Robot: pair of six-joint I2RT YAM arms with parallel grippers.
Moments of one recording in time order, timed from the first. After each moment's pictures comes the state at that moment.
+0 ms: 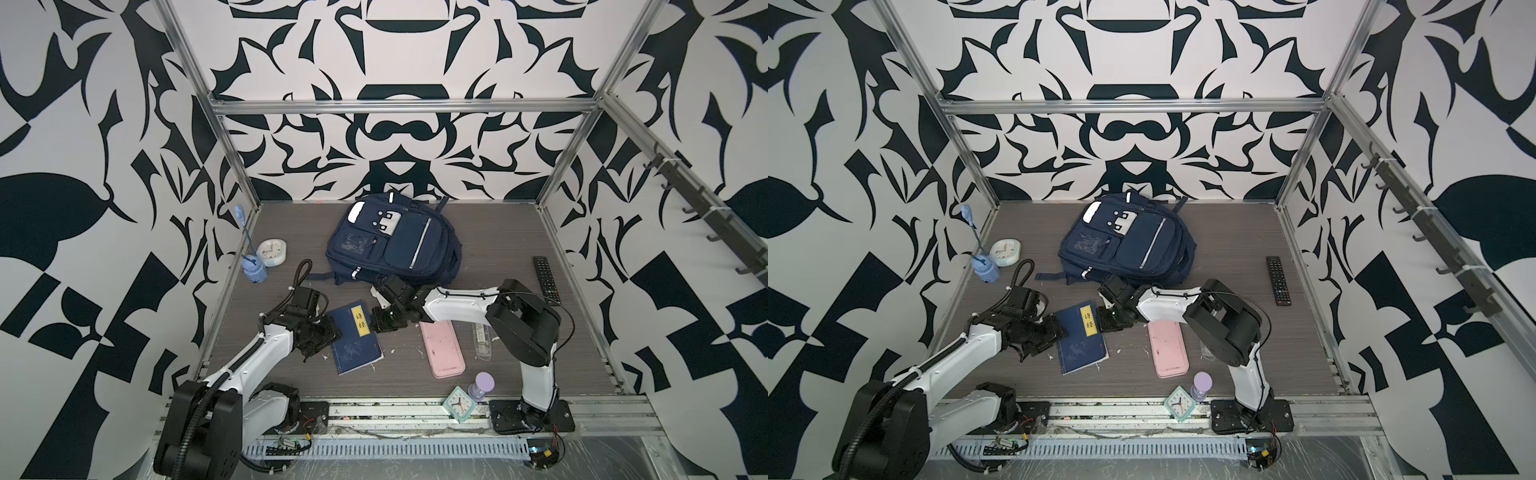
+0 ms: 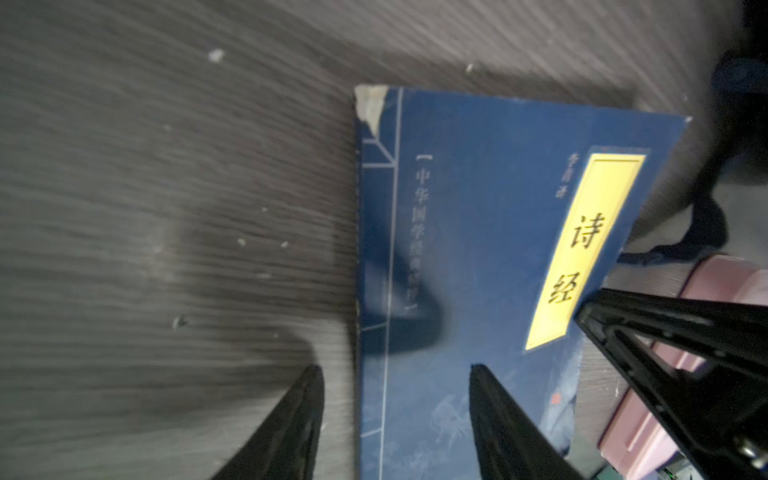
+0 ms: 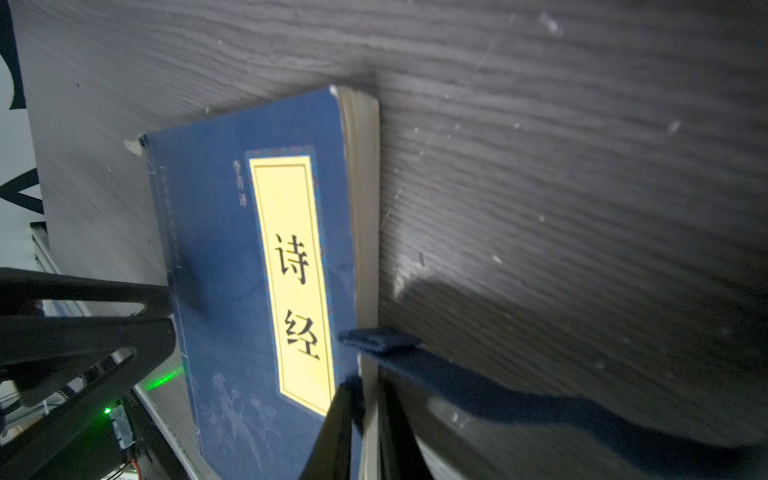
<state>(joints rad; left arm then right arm) -0.26 1.12 0.48 -0.61 0.28 -0.69 0.94 1.97 1.19 -0.25 -0.31 0.72</state>
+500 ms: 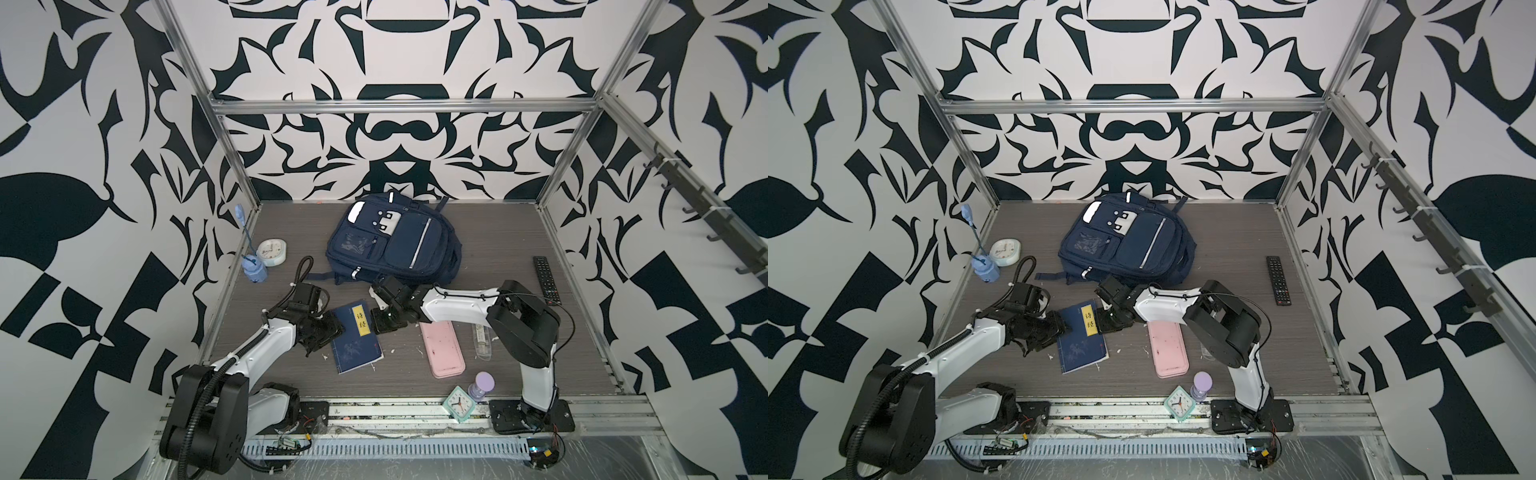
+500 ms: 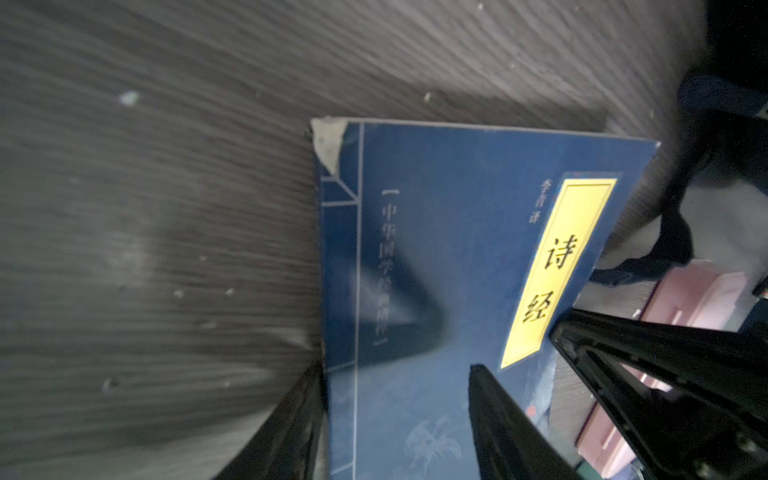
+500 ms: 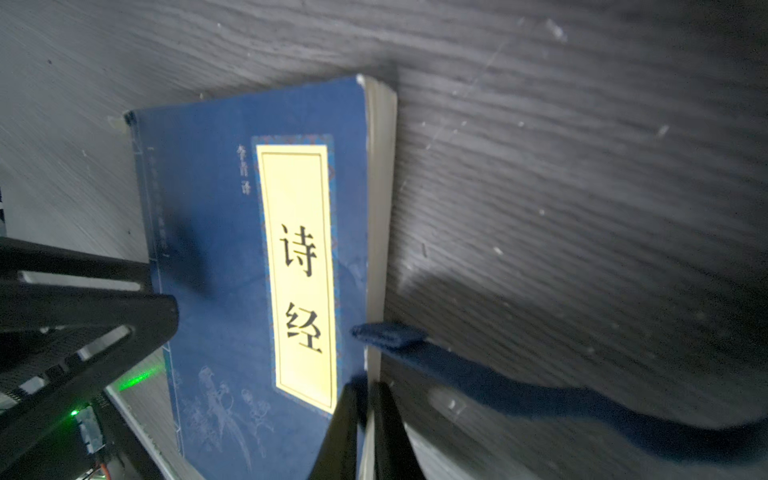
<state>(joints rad) -0.27 1.18 0.49 -0.51 0.34 -0.69 0.95 1.97 1.22 -0.32 -0.26 0.68</state>
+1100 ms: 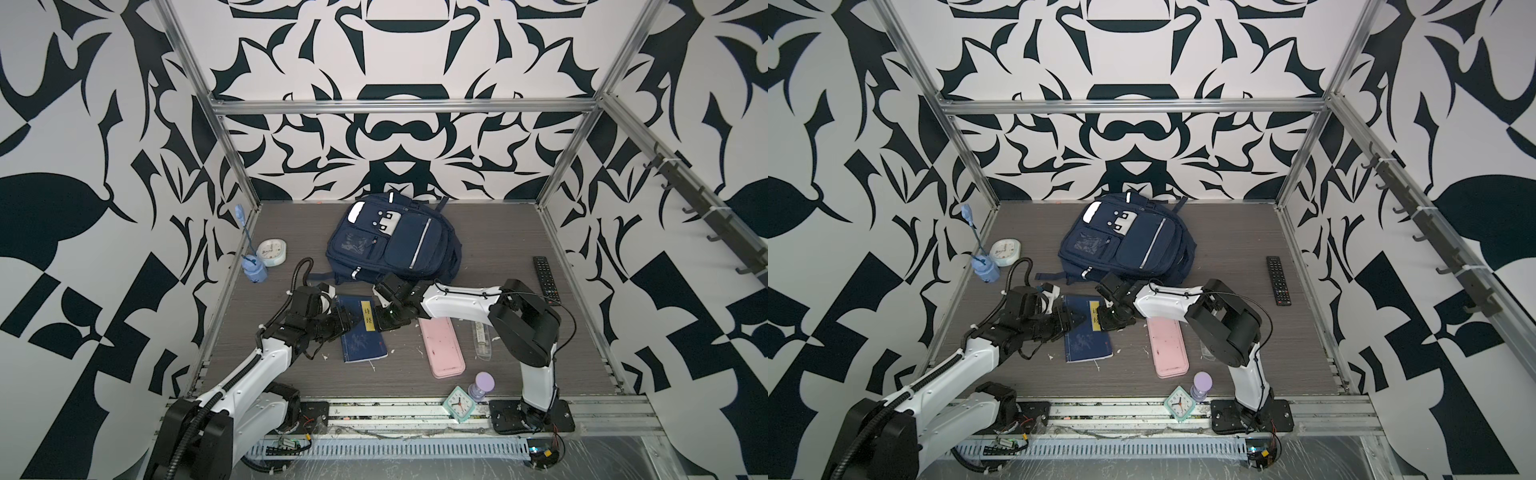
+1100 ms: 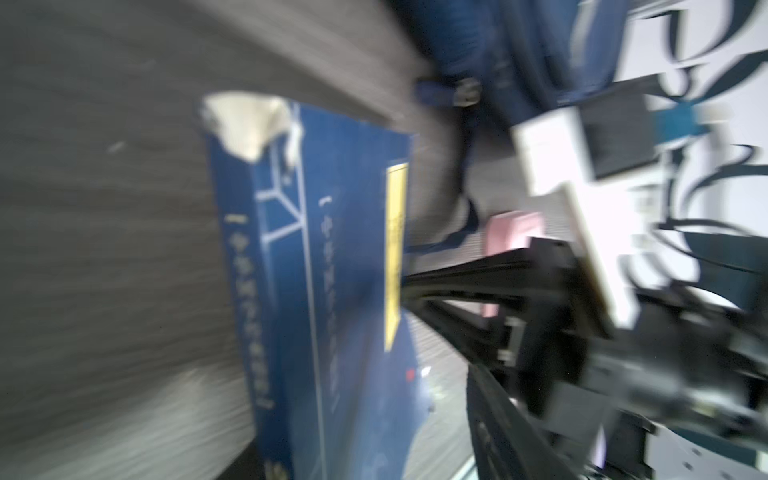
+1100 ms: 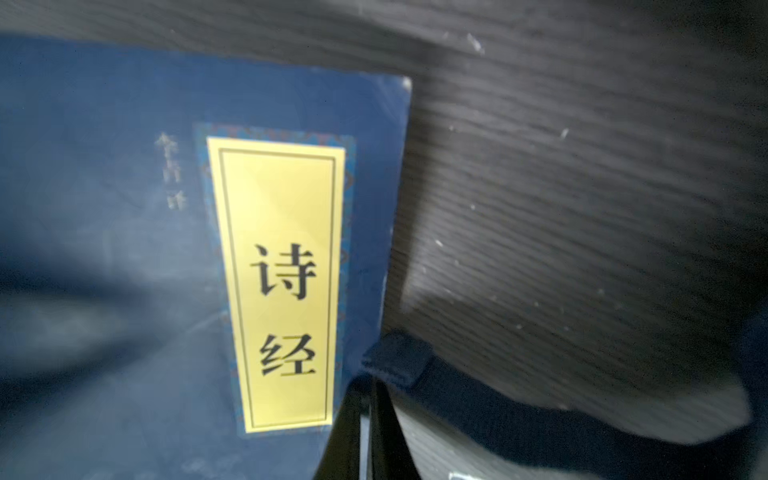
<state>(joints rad) -0.34 0.99 0.39 -0.19 0.53 -0.75 0.95 1.97 1.26 -0.40 -0.23 0.67</state>
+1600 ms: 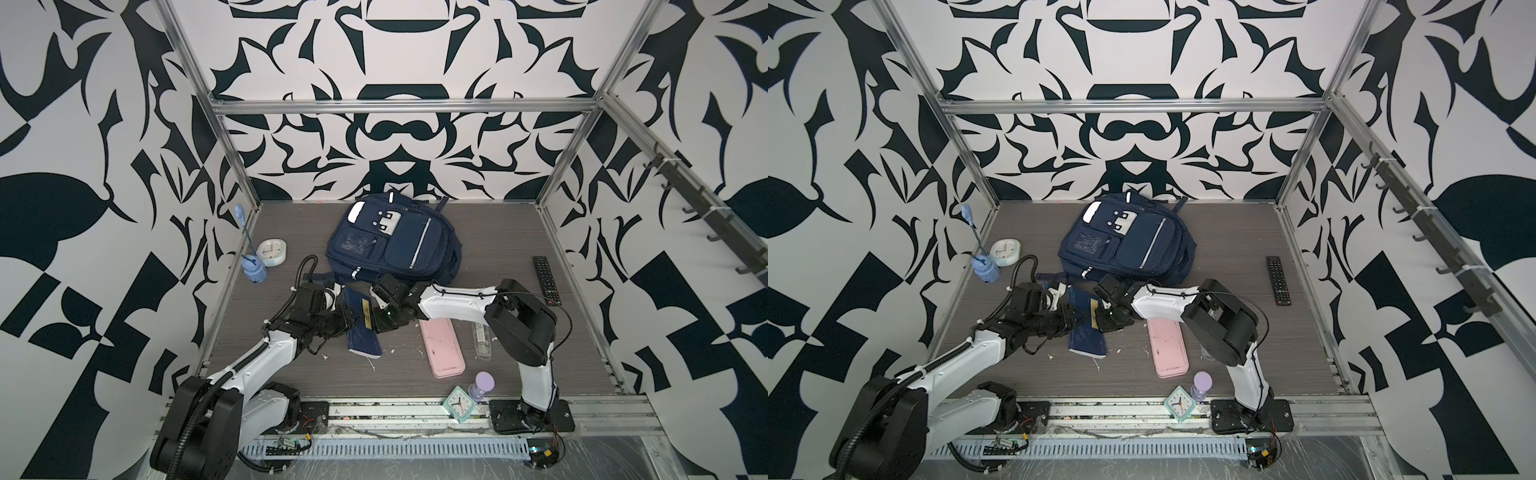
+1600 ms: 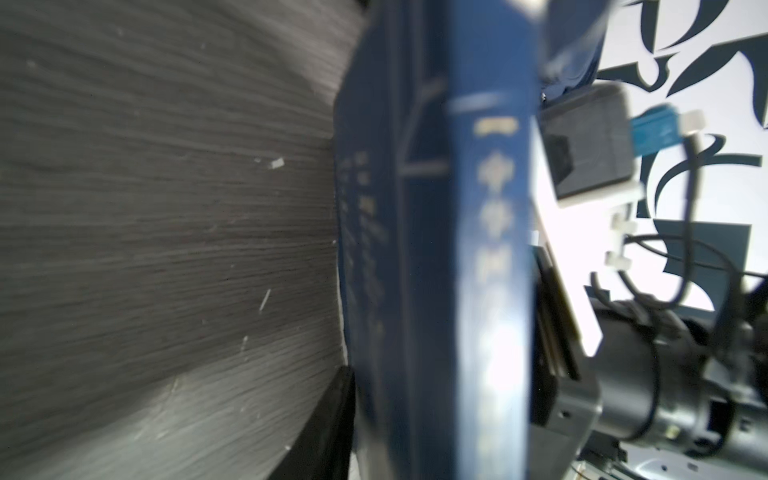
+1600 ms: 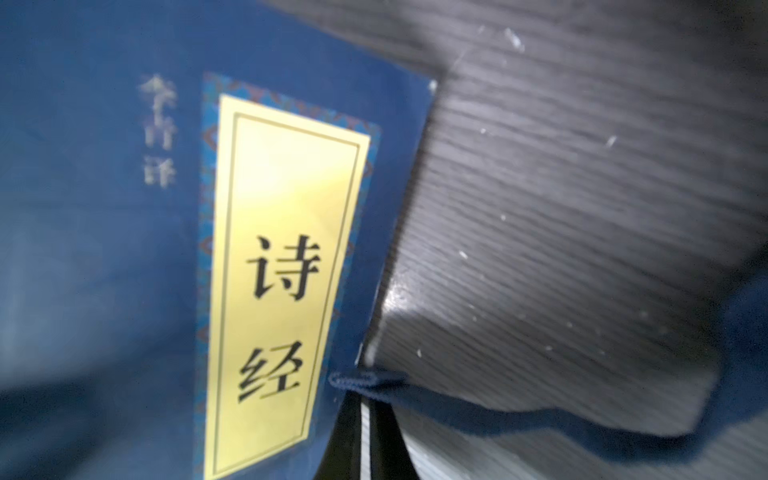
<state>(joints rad) -0.34 1.11 0.40 -0.12 0.58 -0.76 0.96 1.99 1.27 -0.39 -0.22 0.65</state>
